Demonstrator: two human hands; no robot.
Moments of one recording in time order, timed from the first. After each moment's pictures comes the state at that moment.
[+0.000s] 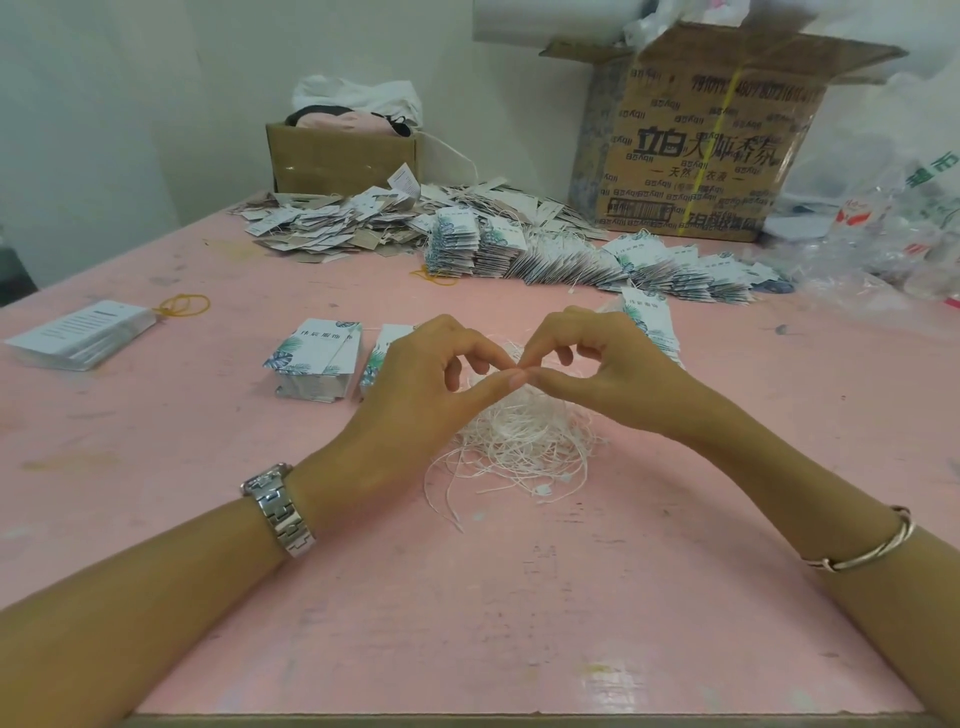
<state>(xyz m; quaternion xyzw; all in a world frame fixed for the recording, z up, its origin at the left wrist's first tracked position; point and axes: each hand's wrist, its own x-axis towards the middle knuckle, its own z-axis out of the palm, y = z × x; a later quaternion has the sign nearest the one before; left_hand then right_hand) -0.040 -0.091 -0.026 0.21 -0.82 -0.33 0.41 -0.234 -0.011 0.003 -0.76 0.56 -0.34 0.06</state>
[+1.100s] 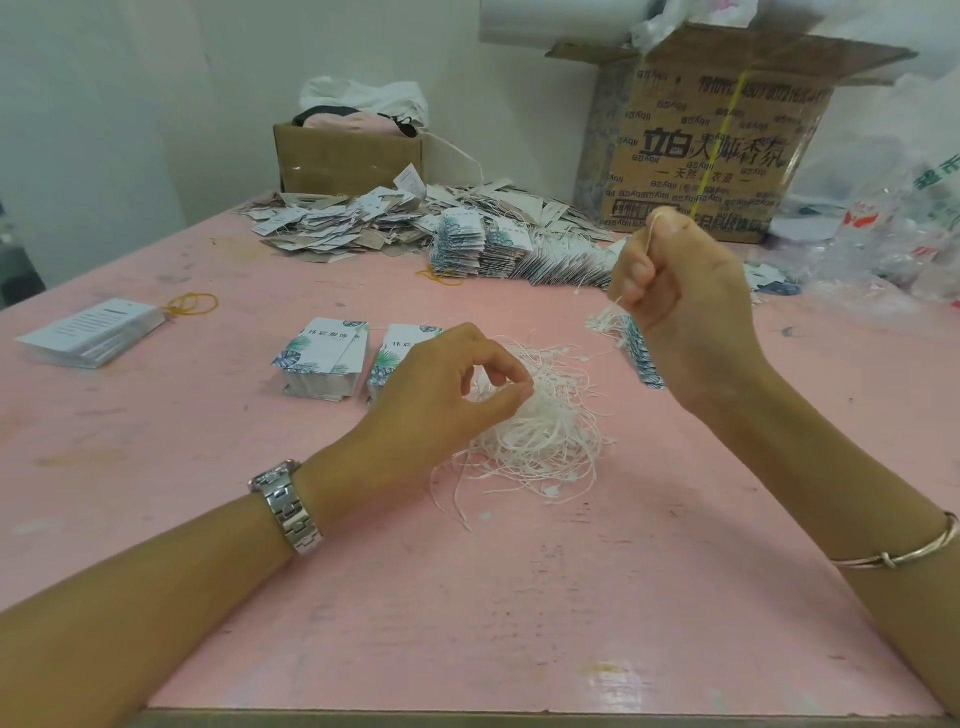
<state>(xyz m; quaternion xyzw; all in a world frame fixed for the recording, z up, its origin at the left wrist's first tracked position) -0.041 -0.092 -0.028 0.20 -0.85 -0.32 0.36 -0.227 -0.006 0.037 -0.51 0.39 -0.72 0.26</state>
